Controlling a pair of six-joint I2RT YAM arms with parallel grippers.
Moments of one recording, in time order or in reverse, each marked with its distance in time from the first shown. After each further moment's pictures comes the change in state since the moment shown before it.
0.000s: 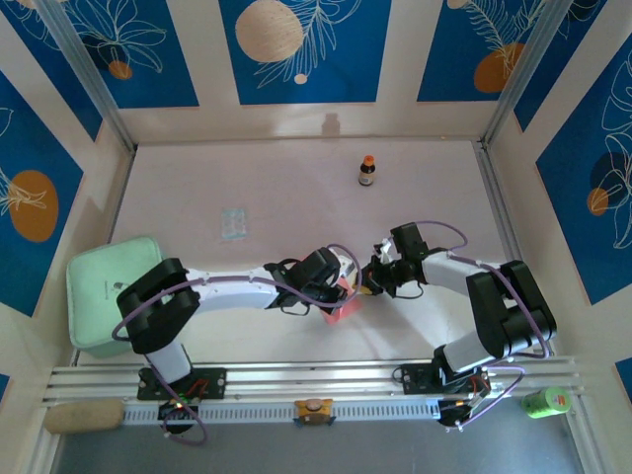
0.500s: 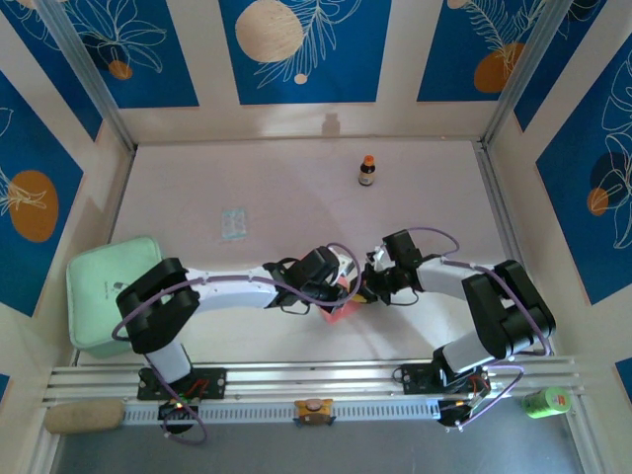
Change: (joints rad) left arm 0.010 -0.001 -0.009 0.032 0.027 -0.019; right arm 0.077 0.004 -0.048 0.082 -0.025 0.061
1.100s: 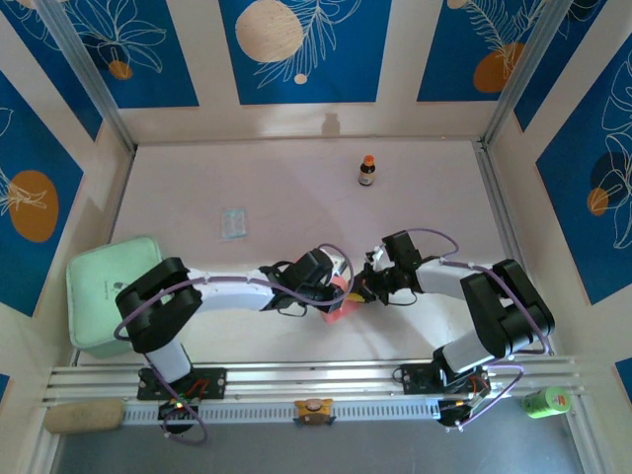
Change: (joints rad) left arm 0.021 0.000 -0.072 0.093 0.011 -0.086; right arm 0.004 0.008 -0.014 0.055 -0.011 0.043
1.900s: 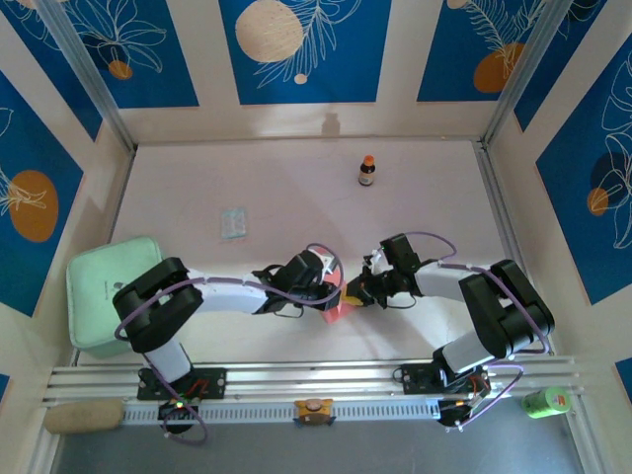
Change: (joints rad) left arm 0.036 -0.009 -0.103 0.172 0.040 -0.130; right arm 0.026 0.000 -0.026 0.037 -0.023 0.030
